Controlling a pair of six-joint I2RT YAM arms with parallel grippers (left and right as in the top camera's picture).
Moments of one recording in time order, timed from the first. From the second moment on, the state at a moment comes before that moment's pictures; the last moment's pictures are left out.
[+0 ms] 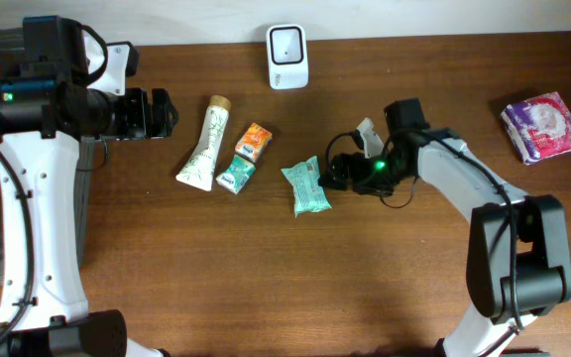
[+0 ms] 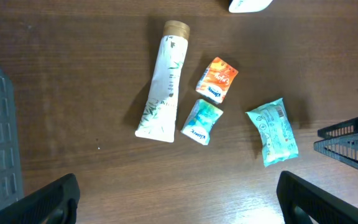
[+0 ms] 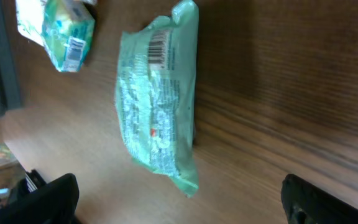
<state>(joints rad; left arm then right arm) 0.07 1.69 1.96 -1.35 0.26 0.04 0.15 1.89 1.21 -0.65 -0.68 0.17</state>
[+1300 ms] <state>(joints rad) 0.07 1.69 1.96 -1.35 0.26 0.04 0.23 1.92 1.35 -0.29 -0.89 0.24</state>
